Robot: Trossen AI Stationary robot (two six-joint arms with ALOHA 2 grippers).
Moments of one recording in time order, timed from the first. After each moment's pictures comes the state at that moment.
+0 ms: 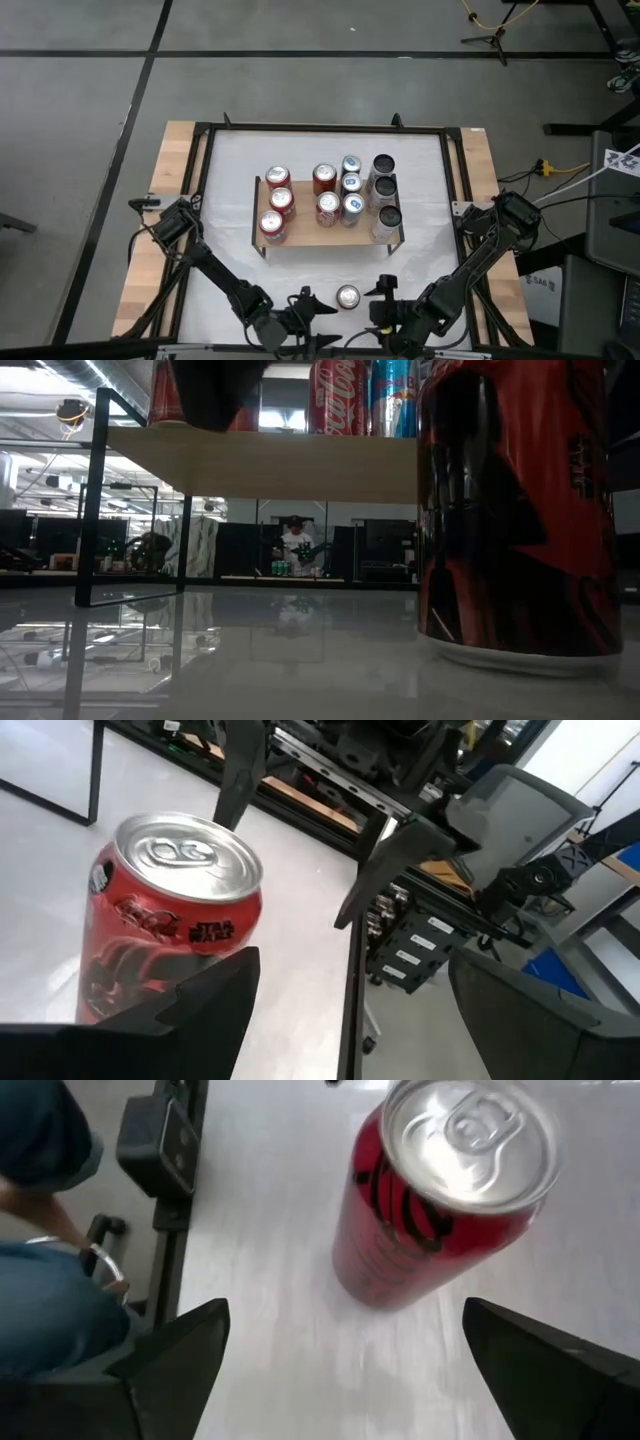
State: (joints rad) left arm -0.73 2.13 1.30 0.56 -0.74 -0.71; right arm 0.86 1.80 1.28 -0.52 0.47 0.73
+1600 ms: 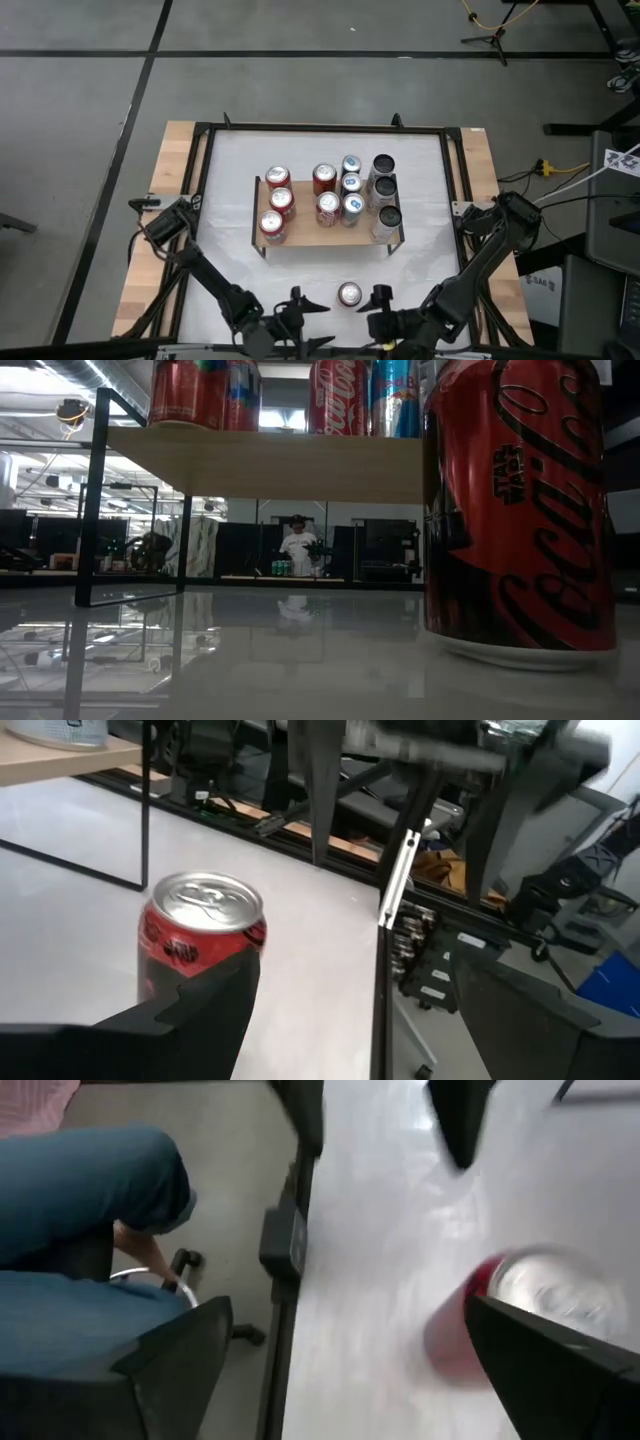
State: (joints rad) left arm -0.79 2.09 1.30 0.56 -0.91 -0.54; right arm 0.86 1.80 1.47 -0.52 0.41 0.65
